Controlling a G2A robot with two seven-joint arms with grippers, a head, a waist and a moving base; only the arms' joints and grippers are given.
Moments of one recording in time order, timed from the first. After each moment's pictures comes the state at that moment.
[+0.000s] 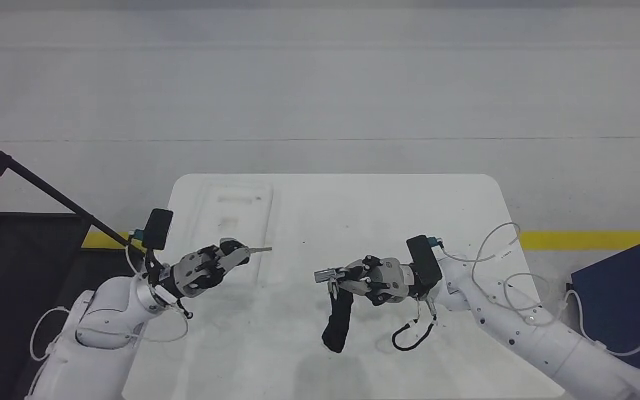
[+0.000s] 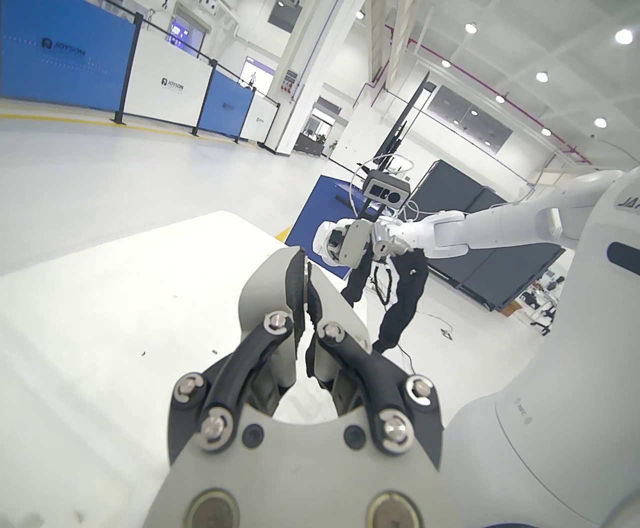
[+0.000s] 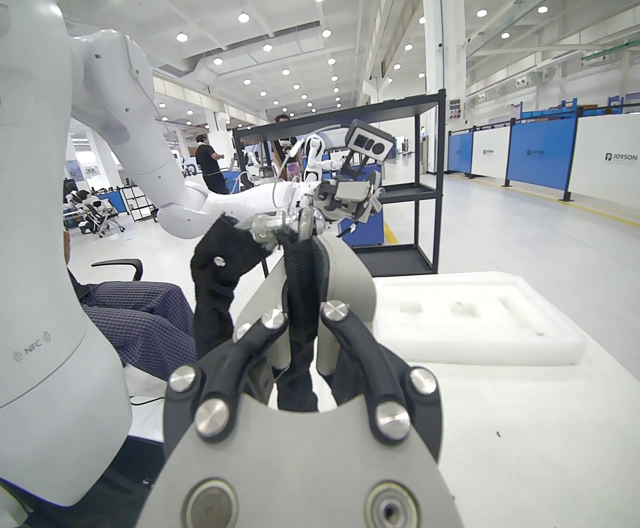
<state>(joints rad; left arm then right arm) 1.57 -1.02 -1.61 -1.78 0.09 -1.01 -0.59 -0.76 -0.90 0.42 -1.42 -1.02 -1.01 -0.81</state>
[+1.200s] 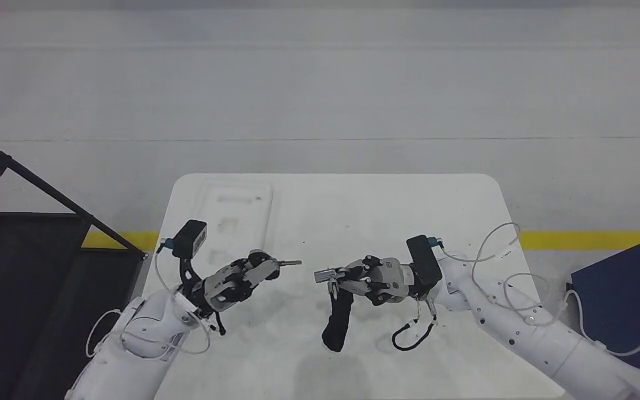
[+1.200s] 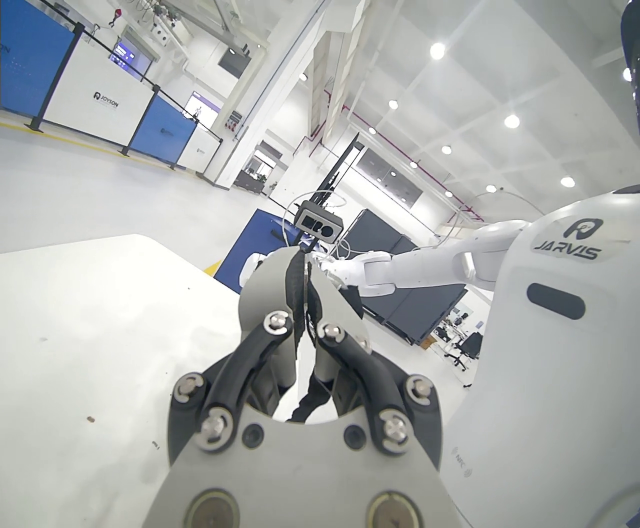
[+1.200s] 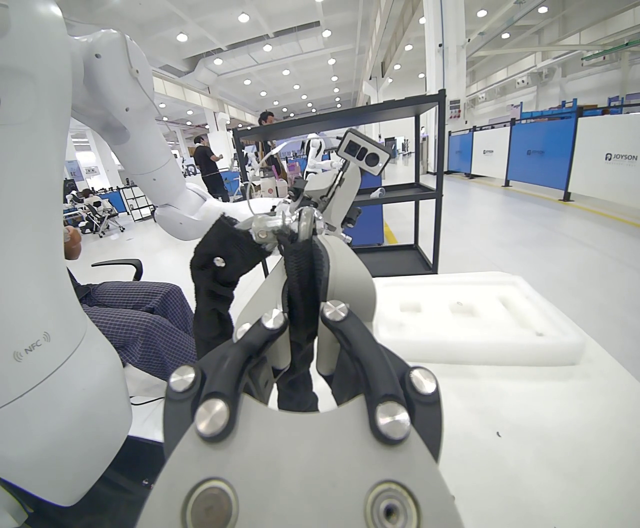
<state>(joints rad) 1.56 -1.02 -1.40 -1.78 -0.10 -1.01 -0.51 -0.76 -0.90 0.42 -1.42 -1.02 -1.01 -0.81</state>
